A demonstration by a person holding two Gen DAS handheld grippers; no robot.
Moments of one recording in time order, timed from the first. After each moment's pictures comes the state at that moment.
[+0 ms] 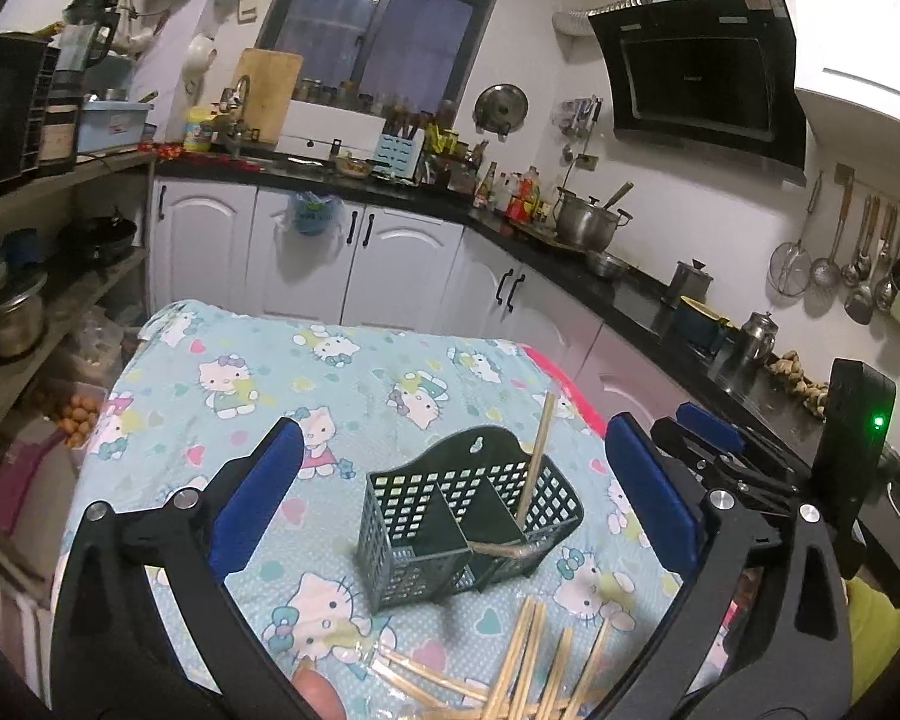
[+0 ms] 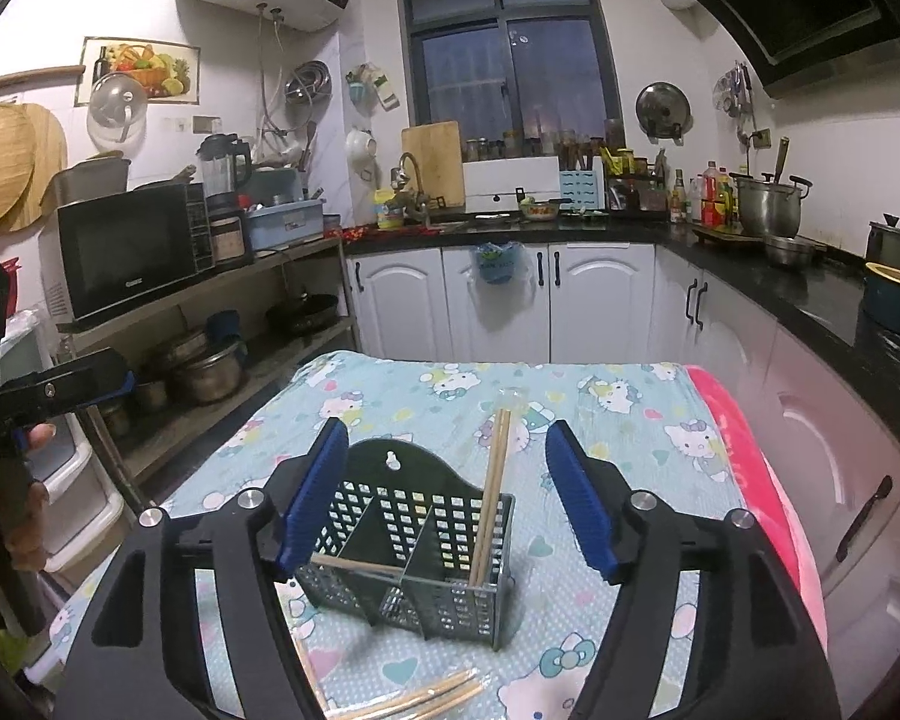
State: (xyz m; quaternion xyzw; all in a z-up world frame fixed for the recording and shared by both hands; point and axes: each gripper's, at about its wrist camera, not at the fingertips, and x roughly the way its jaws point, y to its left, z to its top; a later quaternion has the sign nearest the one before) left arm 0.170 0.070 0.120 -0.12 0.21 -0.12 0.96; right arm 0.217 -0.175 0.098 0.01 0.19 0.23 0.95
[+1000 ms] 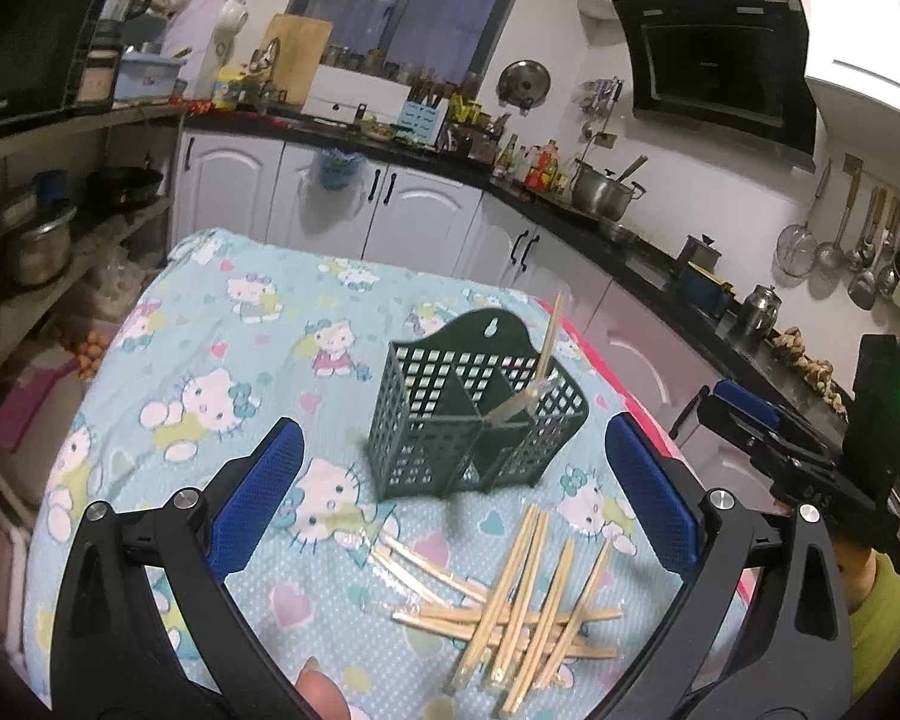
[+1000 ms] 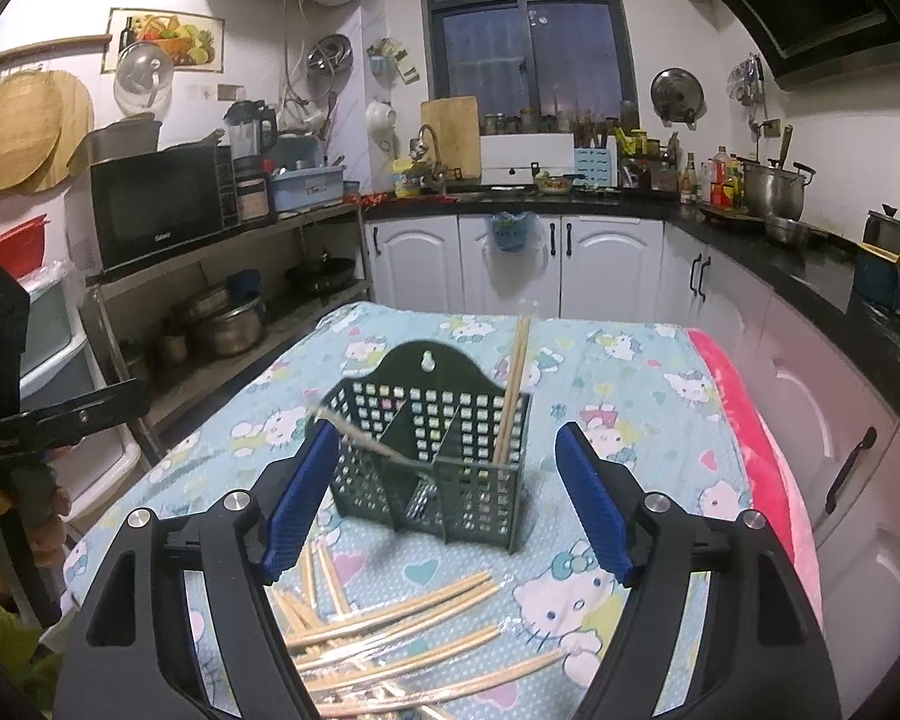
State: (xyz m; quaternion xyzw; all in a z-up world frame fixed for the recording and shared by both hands) left arm 0.108 0.077 0.063 -0.14 0.25 -0.10 0.95; right arm 0.147 -0.189 0.074 -0.01 0.22 0.25 0.94
